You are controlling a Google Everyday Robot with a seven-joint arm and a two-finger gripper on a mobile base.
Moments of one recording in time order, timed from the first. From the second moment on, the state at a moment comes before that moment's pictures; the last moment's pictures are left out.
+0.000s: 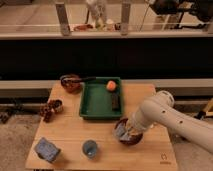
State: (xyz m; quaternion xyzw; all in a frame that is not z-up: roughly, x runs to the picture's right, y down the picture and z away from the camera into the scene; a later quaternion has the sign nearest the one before) arm 0.133 0.196 0.713 -0.24 -0.20 -0.26 0.91
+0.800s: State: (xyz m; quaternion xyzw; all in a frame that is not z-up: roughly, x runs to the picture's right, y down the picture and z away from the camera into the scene) arm 0.140 0.195 0.719 -0.26 -0.19 -0.23 0.92
